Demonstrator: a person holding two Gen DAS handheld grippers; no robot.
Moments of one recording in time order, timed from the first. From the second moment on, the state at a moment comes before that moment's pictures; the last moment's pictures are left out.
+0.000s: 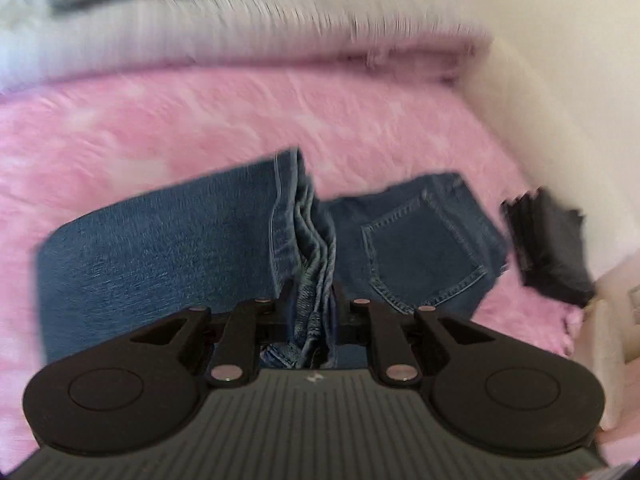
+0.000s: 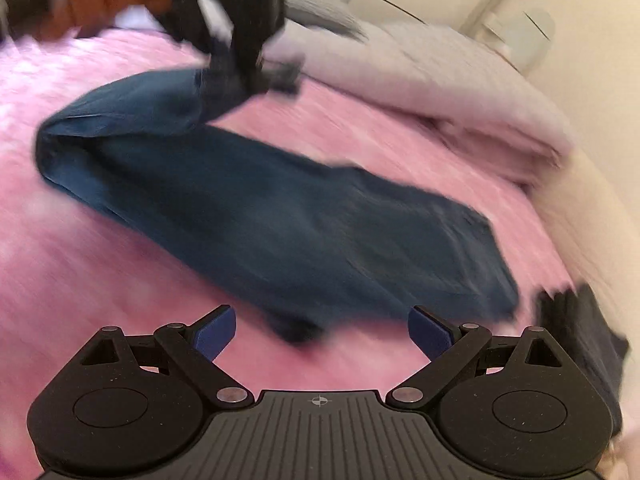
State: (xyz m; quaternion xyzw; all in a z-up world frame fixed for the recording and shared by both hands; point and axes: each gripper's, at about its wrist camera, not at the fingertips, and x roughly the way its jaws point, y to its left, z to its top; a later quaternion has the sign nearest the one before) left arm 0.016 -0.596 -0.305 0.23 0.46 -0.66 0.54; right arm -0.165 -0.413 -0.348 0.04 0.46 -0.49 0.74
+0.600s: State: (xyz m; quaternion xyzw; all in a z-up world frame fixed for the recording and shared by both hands) left arm 0.163 -0.542 -0.339 0.31 0.44 -0.53 0.65; right arm -0.179 -0.542 -0.332 0.37 0.26 -0.37 0.81
